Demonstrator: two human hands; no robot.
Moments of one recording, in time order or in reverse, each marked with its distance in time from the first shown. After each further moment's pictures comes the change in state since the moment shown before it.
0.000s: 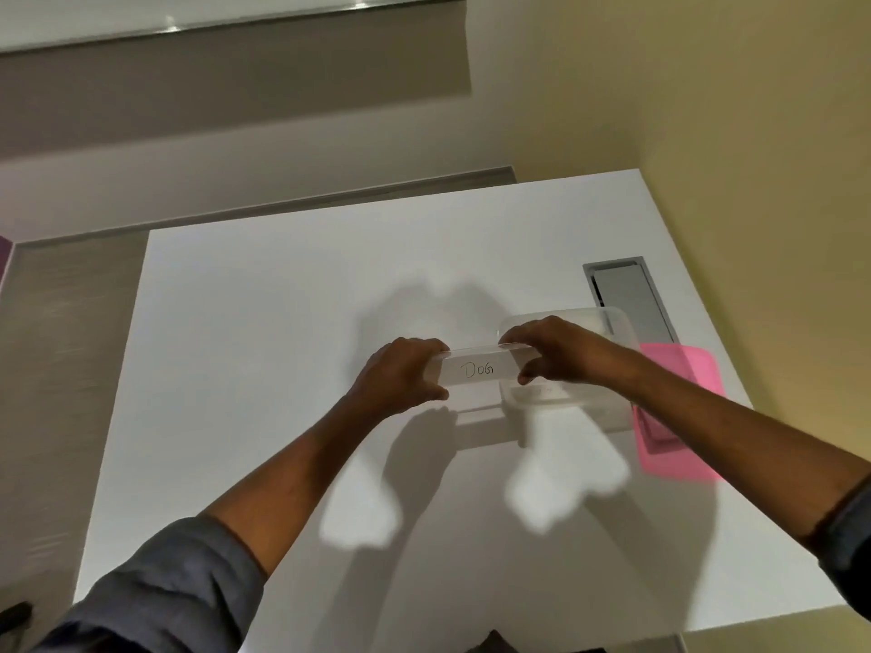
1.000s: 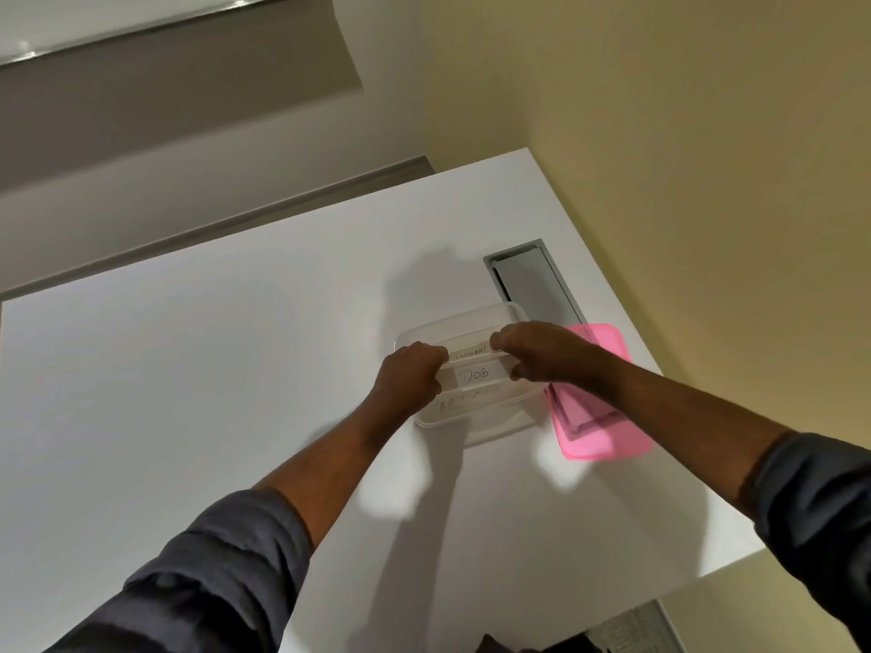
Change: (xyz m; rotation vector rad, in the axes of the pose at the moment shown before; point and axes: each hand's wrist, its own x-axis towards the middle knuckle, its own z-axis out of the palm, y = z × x) left_hand 0.120 0.125 0.093 0.258 -0.161 0.105; right_hand -0.042 0.152 0.006 -0.197 0.038 0.014
